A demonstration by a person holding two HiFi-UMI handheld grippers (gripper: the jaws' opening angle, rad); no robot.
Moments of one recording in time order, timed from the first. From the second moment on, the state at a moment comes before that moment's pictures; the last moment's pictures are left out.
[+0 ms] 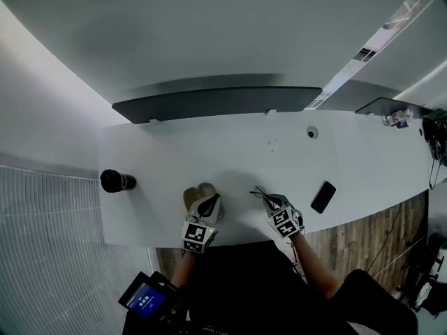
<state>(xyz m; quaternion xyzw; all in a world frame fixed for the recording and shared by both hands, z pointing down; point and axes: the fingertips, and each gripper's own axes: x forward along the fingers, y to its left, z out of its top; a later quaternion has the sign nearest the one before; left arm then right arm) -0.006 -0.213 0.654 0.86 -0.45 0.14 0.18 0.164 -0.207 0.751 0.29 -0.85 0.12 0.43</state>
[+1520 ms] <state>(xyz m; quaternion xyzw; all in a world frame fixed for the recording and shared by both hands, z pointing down) -0.112 -0.181 0.655 0.80 -0.54 0.10 0.23 -0.031 -0.226 0.691 0.30 -0.82 0.43 0.22</state>
